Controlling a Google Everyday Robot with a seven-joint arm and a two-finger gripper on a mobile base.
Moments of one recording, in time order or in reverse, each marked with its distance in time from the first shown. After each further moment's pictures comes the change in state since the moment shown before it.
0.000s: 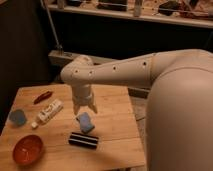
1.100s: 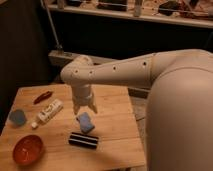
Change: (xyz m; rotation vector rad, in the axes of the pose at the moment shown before) arm 0.000 0.000 0.000 0.000 0.000 0.000
